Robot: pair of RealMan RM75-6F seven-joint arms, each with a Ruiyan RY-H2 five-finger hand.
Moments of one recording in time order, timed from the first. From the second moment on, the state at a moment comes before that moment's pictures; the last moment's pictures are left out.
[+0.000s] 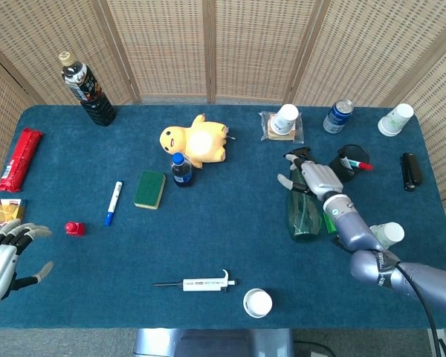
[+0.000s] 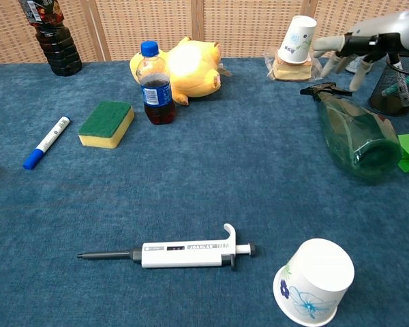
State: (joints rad) left arm -0.08 -1.04 0.01 -1.77 1.55 1.46 -0.11; right arm 0.97 -1.23 0.13 -1.48 -0.62 0.68 -0.10
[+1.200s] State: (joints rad) left arm -0.06 -1.02 0.02 -1.79 1.55 1.47 -0.09; right arm 1.02 -1.43 0.04 -1.14 -0.44 0.57 -0.32
